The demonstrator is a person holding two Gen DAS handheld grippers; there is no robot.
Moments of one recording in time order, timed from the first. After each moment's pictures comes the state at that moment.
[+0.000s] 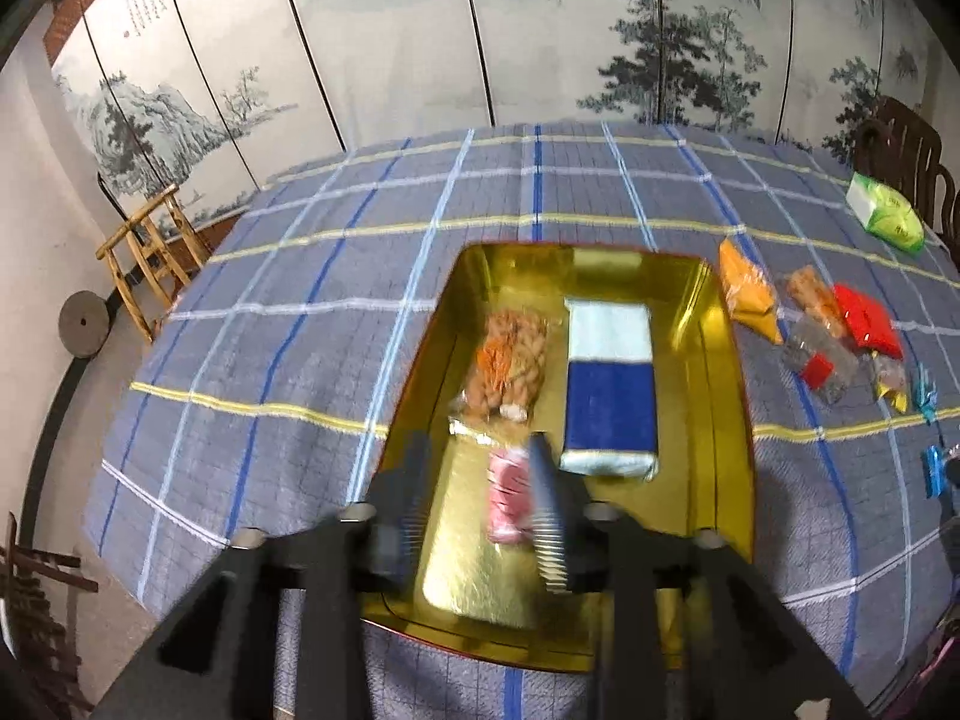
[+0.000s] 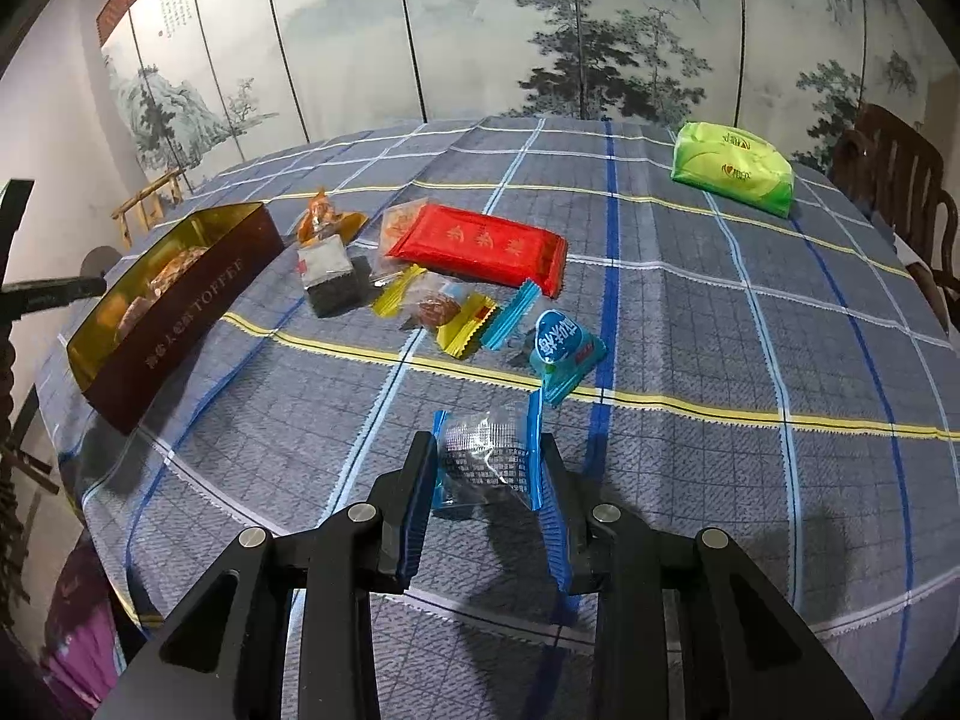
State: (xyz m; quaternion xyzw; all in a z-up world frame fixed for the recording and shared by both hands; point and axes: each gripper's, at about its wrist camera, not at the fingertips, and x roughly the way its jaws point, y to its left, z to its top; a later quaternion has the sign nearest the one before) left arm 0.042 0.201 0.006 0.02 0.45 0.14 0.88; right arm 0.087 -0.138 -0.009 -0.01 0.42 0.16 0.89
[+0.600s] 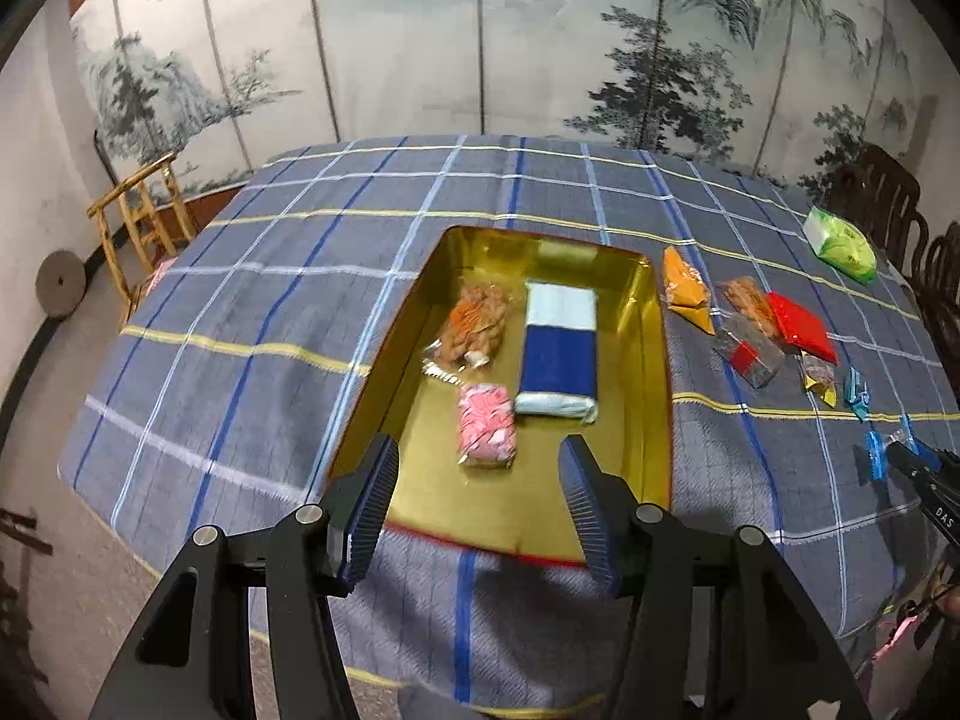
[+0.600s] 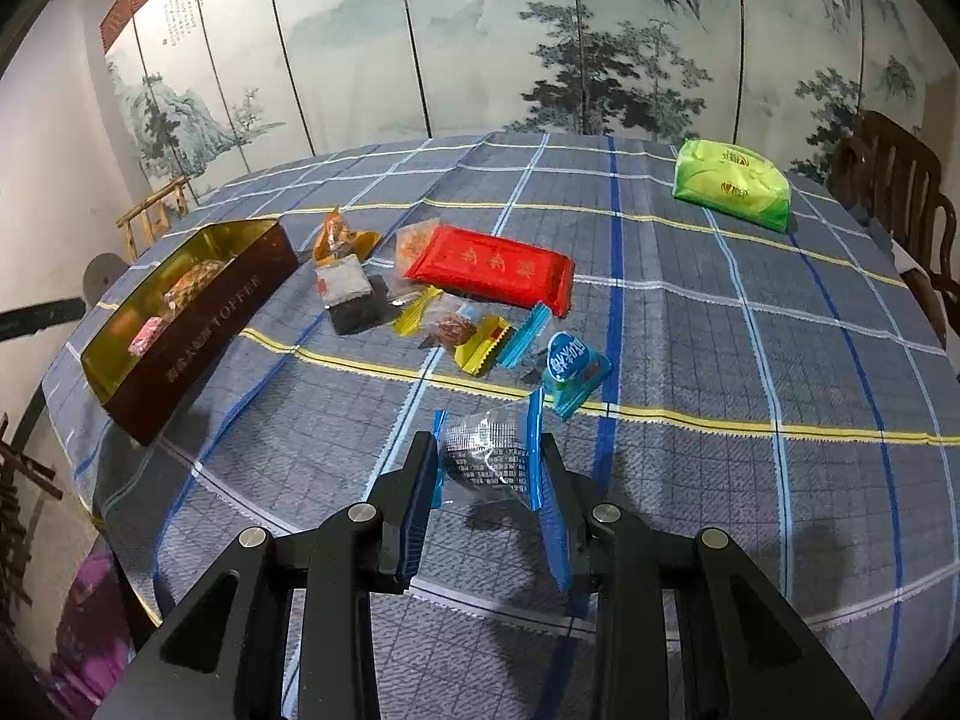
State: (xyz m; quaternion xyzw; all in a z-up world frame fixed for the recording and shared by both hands) left arm -0.018 0.195 0.021 -0.05 0.44 0.12 0.89; right arm 0.080 -0.134 0.009 0.00 0.41 0.17 0.89
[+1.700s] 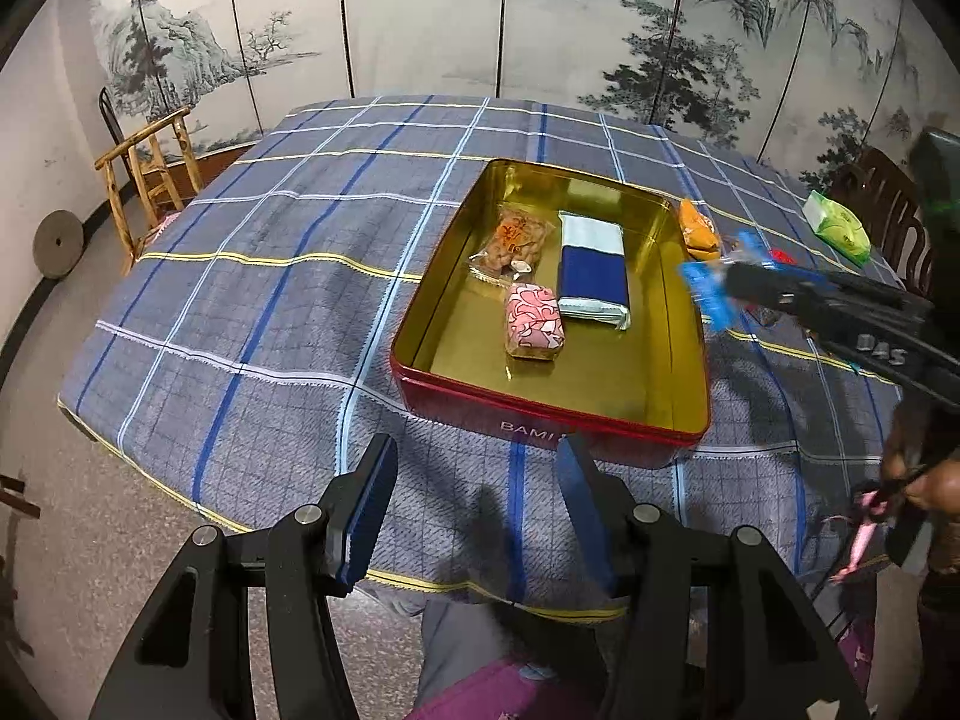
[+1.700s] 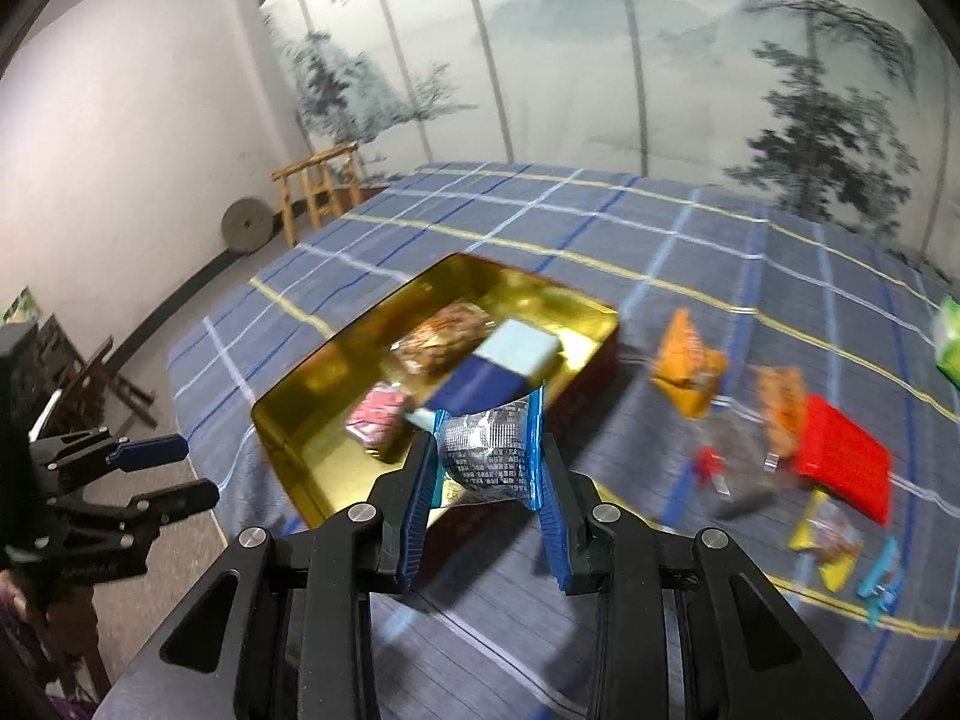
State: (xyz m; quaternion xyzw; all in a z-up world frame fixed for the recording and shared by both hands) left arm -0.079 0.219 0.002 -0.07 0.46 0.11 0.88; right arm 0.111 0.090 0.054 -0.04 0.40 0.37 0.84
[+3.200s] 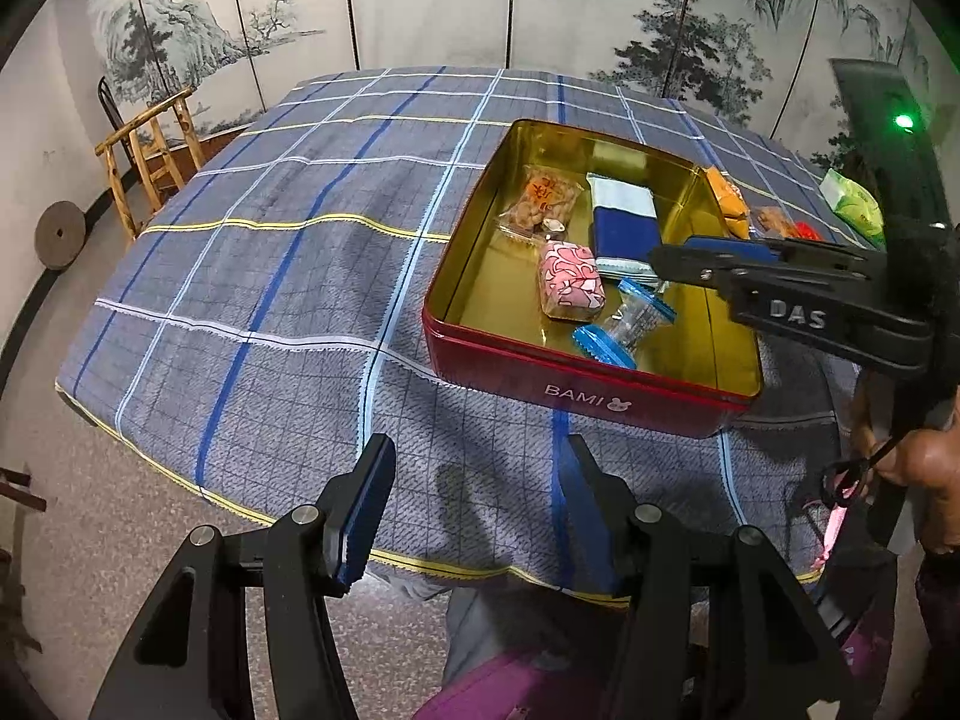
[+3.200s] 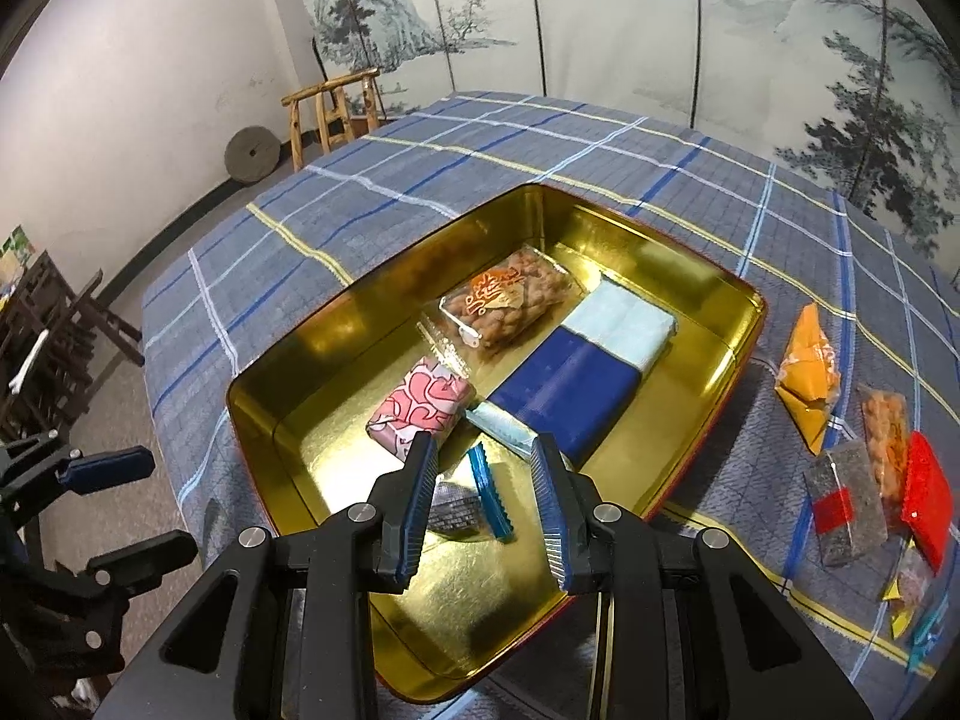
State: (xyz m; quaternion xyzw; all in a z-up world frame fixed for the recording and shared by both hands) left arm -0.082 0.234 -0.021 -0.07 0.48 0.11 0.87; right arm 0.118 0.162 0.018 -0.09 0.43 0.37 0.82
